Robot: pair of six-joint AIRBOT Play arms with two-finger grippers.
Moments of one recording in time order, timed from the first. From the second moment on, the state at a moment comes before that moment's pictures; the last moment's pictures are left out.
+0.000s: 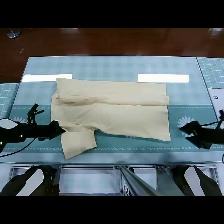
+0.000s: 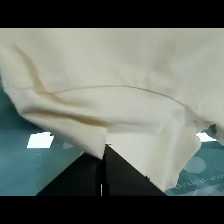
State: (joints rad) left arm 0.33 -0.96 0.36 0.87 -1.07 -1.24; right arm -0.67 -0.78 0.41 -1.10 1.23 1.49
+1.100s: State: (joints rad) left arm 0.29 -1.17 0.82 0.81 -1.03 -1.26; right arm -0.34 -1.28 0.89 -0.81 1.13 1.36
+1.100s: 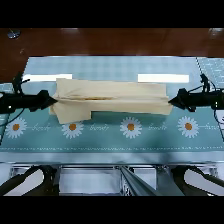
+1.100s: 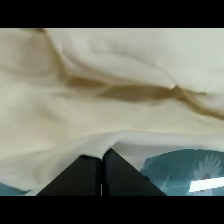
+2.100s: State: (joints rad) left arm 0.27 -1.73 1.57 1.04 -1.26 -1.49; right arm -0.37 -1.71 1.28 -0.95 1.22 1.45
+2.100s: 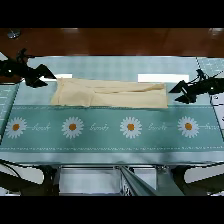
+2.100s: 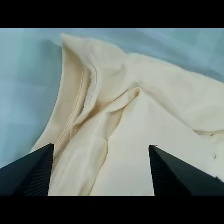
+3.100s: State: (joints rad) left arm -0.48 -1.79 1.59 0.86 -0.93 -1.45; right arm -0.23 -0.96 0.98 -1.06 1.27 1.43
